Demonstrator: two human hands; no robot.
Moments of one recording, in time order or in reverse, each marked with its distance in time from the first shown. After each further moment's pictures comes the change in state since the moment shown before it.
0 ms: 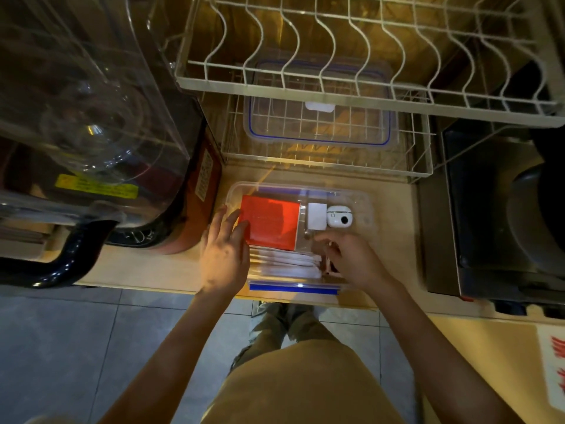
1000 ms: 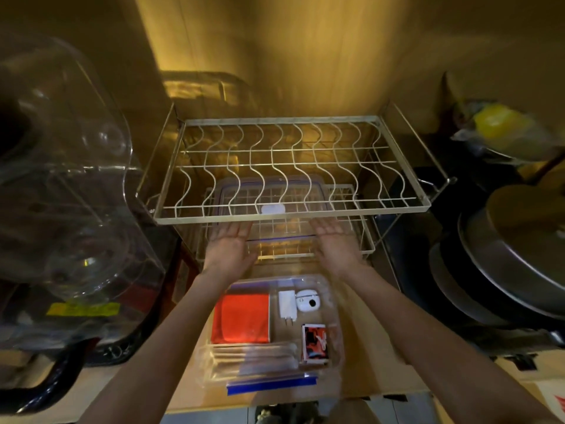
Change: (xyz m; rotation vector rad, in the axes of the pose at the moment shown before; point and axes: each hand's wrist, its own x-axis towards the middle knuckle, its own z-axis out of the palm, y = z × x) left_hand 0.145 0.076 -0.063 0.254 -0.094 0.236; right_hand 0.073 0.006 -0.111 -0.483 0.317 0.011
